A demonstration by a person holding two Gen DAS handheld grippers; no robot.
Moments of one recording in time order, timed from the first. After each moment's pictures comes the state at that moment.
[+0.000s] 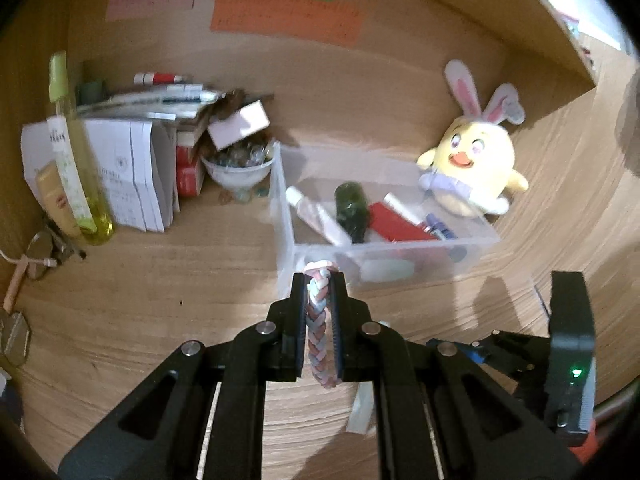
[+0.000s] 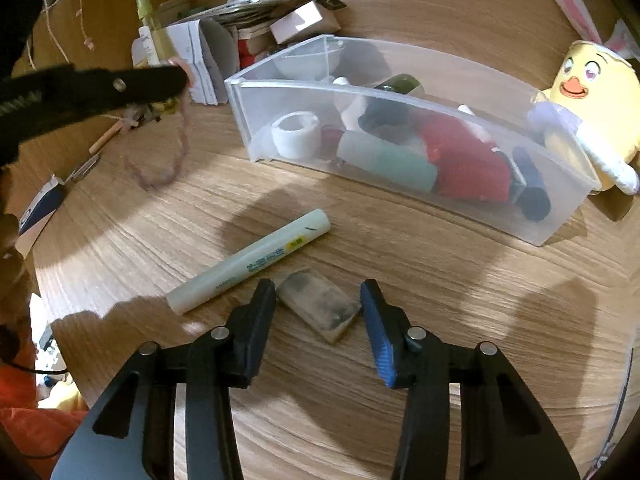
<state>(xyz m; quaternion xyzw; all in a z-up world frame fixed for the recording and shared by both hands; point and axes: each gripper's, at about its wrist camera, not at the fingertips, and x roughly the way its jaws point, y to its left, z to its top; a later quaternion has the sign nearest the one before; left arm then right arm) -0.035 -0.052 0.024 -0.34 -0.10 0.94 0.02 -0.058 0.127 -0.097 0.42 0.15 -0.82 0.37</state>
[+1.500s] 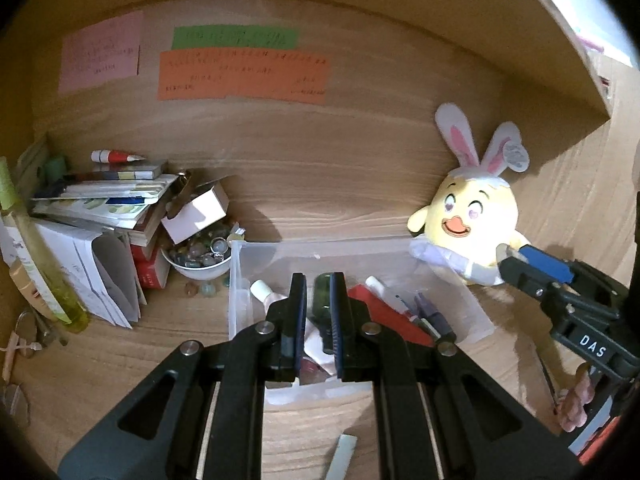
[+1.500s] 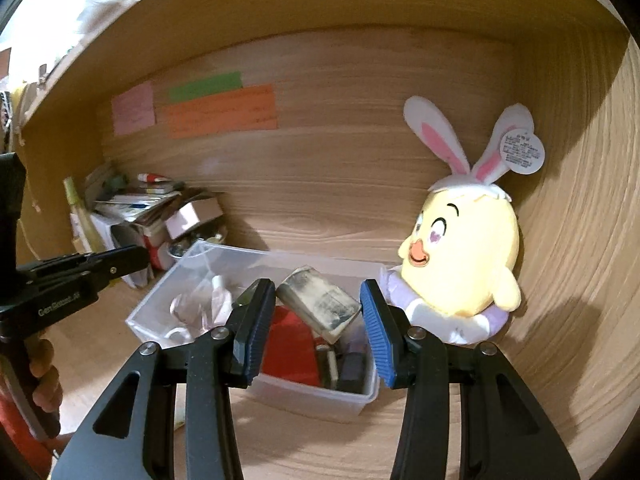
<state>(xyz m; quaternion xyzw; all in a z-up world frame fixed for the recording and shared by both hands) -0.115 -0.026 0.062 -0.29 -0.08 0.95 0.02 -0.145 0.194 0.036 0.26 0.06 -0.92 0.28</state>
